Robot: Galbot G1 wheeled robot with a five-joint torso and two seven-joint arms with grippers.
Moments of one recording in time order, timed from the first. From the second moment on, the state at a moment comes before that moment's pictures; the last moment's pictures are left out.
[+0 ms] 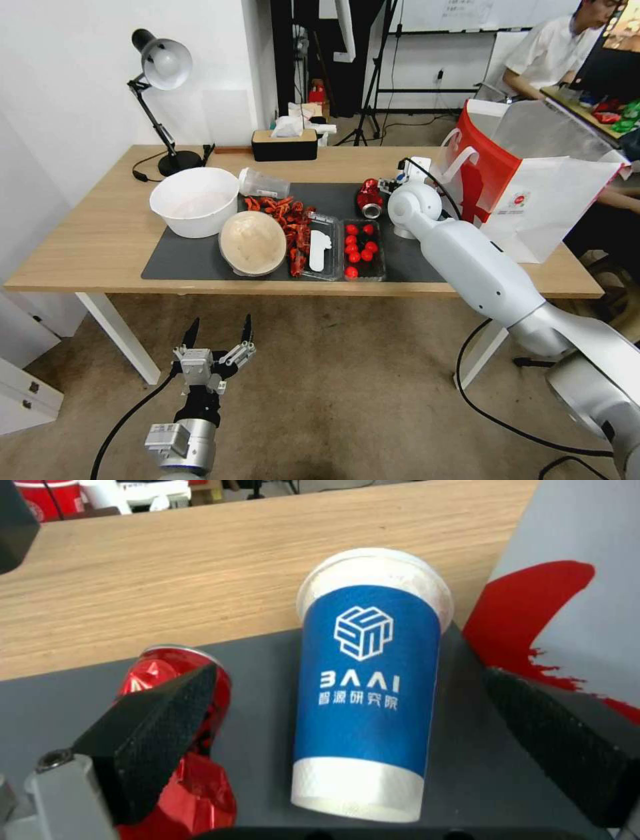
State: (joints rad) left arm 1.79 -1.36 -0.42 -2.12 -0.21 -0.23 -0.16; right arm -0.21 1.17 -0.26 1.25 1.14 -0.45 0.88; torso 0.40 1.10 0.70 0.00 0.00
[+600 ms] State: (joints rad) left arm 1.79 -1.36 -0.42 -2.10 -0.22 -0.24 -0.16; right arm -0.14 1.24 -0.26 1.05 1.12 -0.45 0.86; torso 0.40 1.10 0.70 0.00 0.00
